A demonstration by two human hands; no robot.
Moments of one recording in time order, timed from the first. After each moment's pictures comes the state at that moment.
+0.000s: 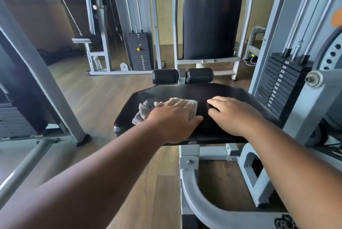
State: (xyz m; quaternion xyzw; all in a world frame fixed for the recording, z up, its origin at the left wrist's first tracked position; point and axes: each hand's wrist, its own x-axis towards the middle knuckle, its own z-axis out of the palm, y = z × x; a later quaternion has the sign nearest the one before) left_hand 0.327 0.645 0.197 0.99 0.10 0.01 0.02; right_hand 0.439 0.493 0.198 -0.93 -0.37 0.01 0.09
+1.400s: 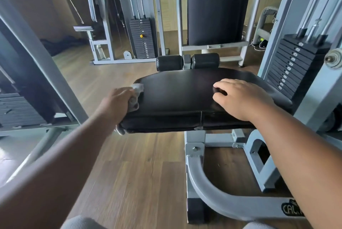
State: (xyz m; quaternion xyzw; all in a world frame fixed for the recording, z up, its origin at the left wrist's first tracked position) left_hand 0.261 0.740 0.182 0.76 0.32 0.26 0.50; right_hand 0.445 0.497 0.188 -0.92 -0.37 -0.05 0.13
